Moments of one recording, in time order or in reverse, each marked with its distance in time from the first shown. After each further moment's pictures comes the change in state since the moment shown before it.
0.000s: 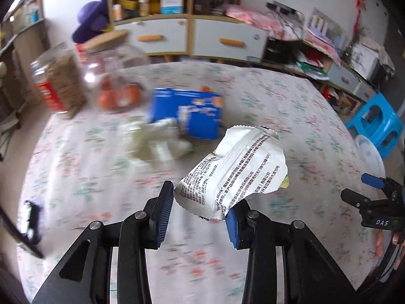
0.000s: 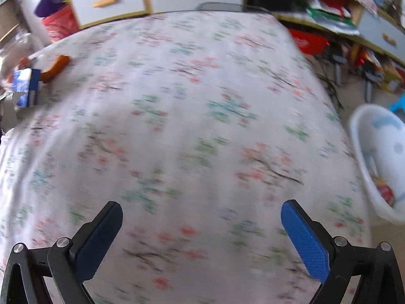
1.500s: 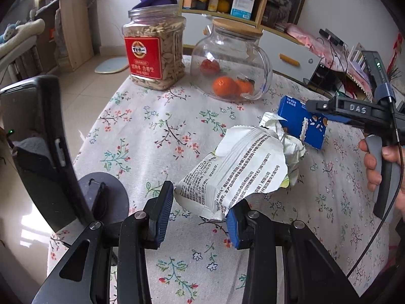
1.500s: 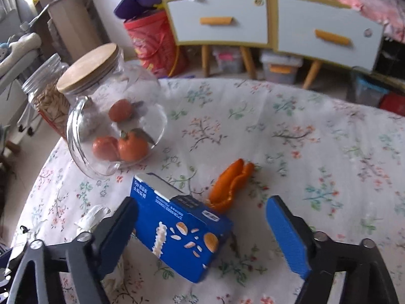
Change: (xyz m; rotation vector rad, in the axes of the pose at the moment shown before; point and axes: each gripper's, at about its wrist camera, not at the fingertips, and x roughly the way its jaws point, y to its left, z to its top) left arm -0.006 0.151 -0.021 -0.204 0.006 0.062; right arm 0.063 0.221 0.158 -0.167 -0.058 0.293
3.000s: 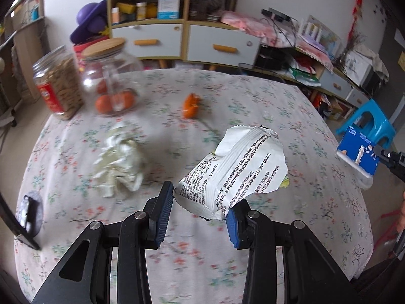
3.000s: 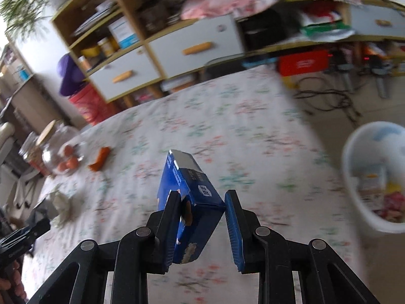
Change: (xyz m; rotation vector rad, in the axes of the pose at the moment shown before) left arm -0.021 -0.177 -0.010 0.205 -0.011 -0.134; right arm -0.222 -0.204 -0.162 0.384 -0.197 -0.103
